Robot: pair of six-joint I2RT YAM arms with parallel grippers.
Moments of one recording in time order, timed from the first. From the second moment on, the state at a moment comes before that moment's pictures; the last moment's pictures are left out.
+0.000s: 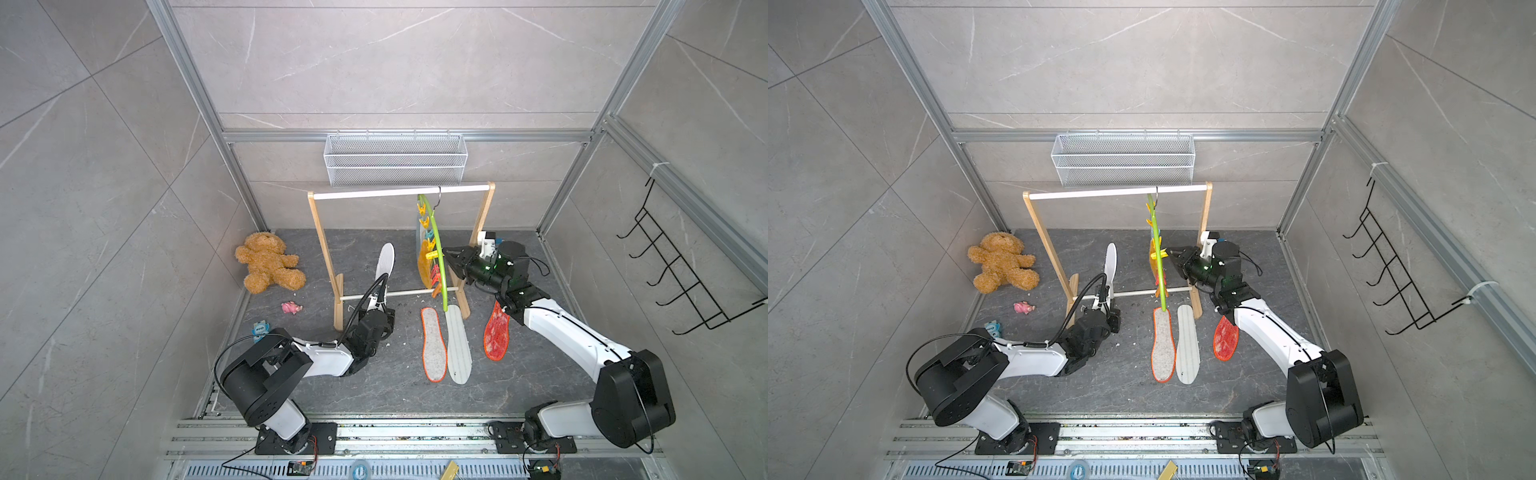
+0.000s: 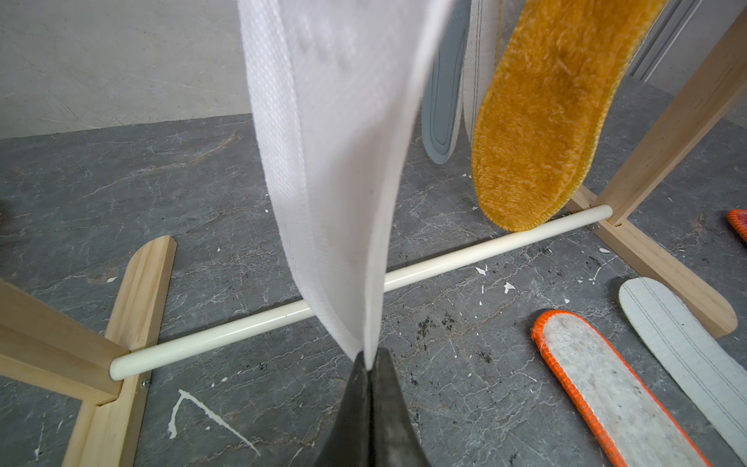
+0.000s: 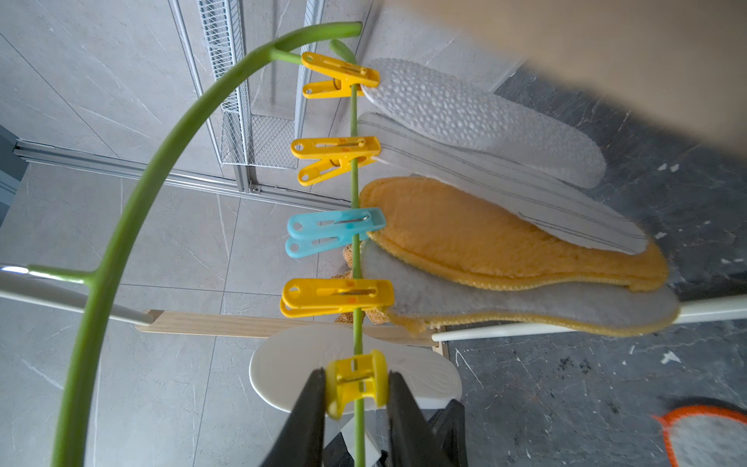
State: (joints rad) left arm -0.82 1.57 0.53 0.67 -0.50 -0.21; right arm 0.32 1.40 0.97 0.24 -0.46 1.20
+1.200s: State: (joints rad) left arm -0.82 1.16 0.58 0.28 -0.39 0.02; right arm 0.34 1.17 1.21 -0.19 -0.44 0.85
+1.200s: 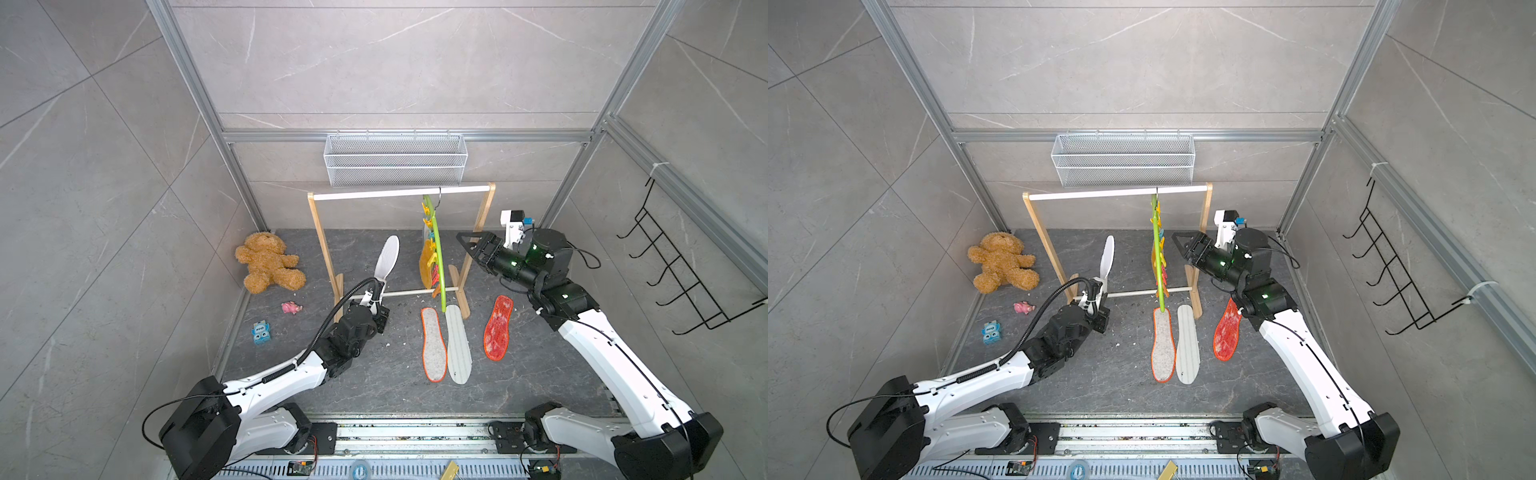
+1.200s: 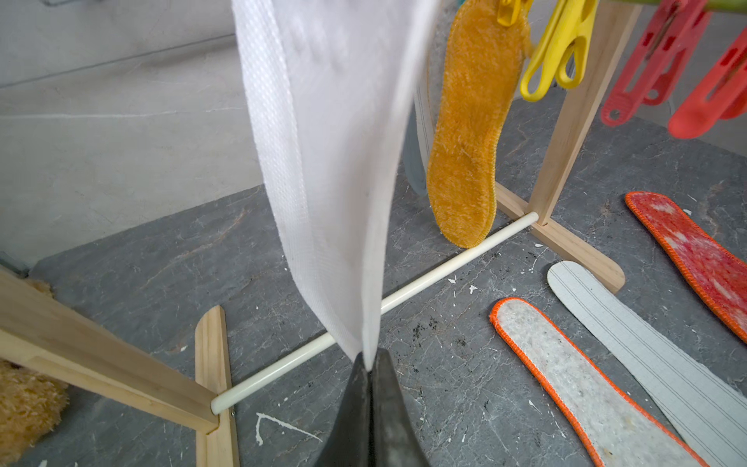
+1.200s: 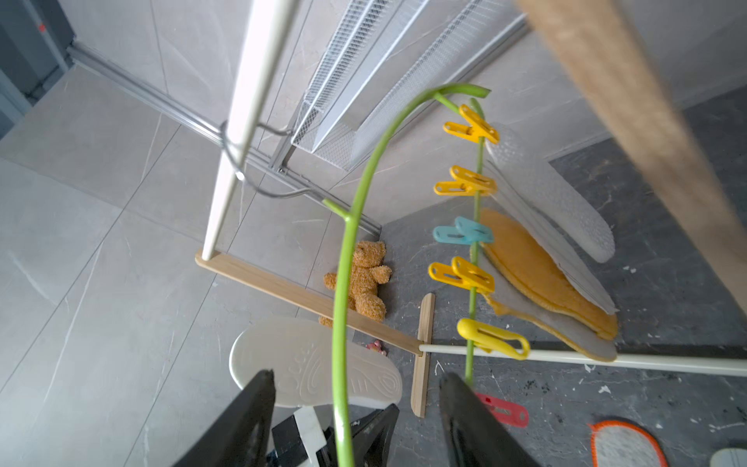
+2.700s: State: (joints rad) left arm -0.78 1.03 0.72 -0.03 -0.22 0.02; right arm 0.70 1.45 1.57 -0.47 -0.31 0.54
